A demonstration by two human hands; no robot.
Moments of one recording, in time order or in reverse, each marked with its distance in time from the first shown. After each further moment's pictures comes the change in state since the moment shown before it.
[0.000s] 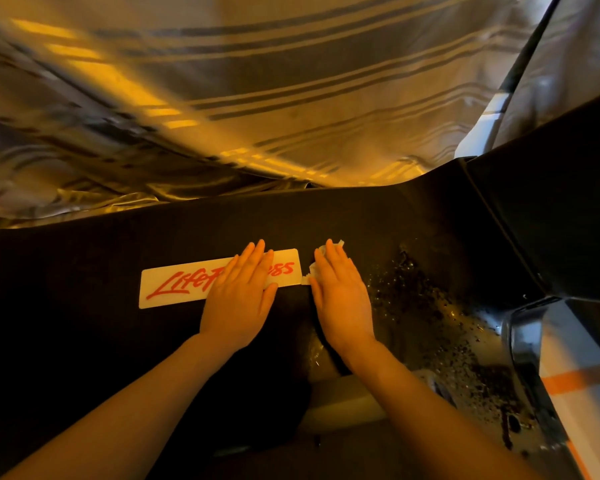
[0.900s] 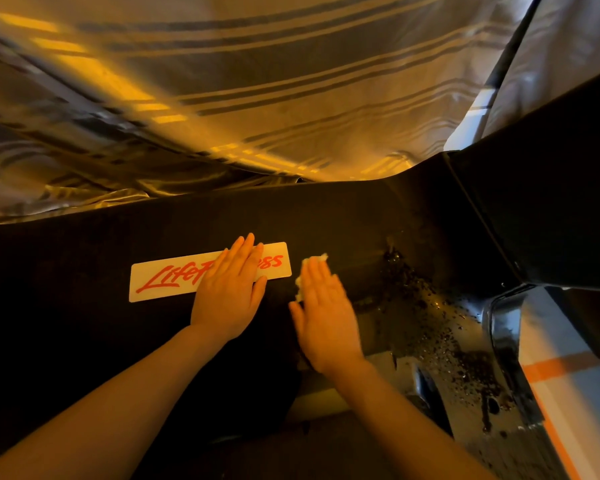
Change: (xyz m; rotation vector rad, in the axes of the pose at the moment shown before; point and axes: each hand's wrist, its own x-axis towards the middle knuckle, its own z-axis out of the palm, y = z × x) left_hand 0.001 0.005 -0.004 -0.004 -0.008 -0.019; right_hand -0.036 -0.004 -0.001 -0.117 -0.194 -0.011
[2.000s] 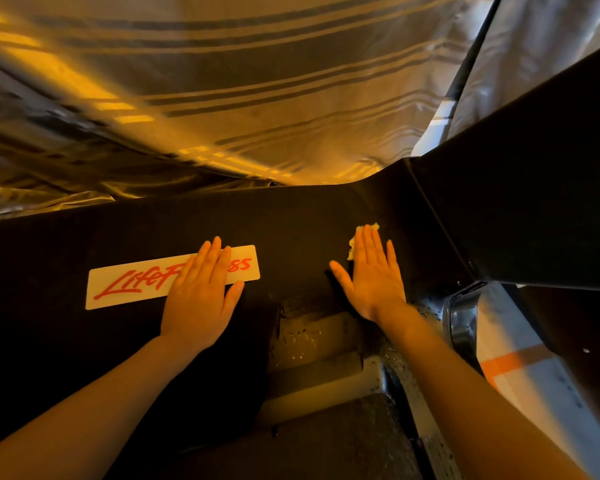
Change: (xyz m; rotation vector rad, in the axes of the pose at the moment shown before) left_hand -0.001 0.006 0.012 0.058 0.009 -0.045; right_hand 0.026 0.120 -0.046 -0.260 -0.037 0.195
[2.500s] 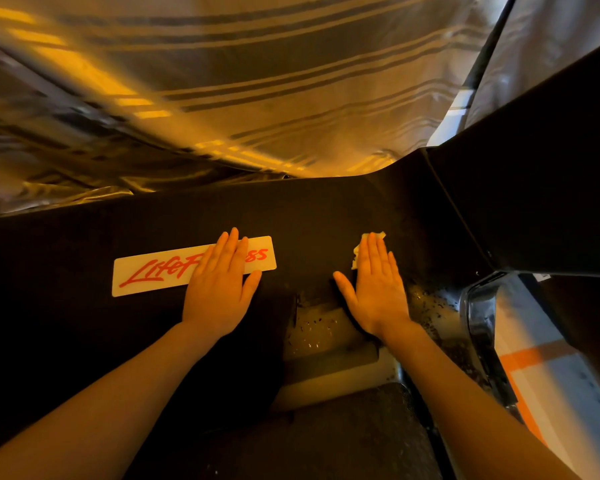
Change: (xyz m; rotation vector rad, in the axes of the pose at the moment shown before) left_hand -0.001 0.003 -0.006 -0.029 -0.033 -0.012; right_hand -0.028 -0.024 0.018 0.136 0.069 -0.011
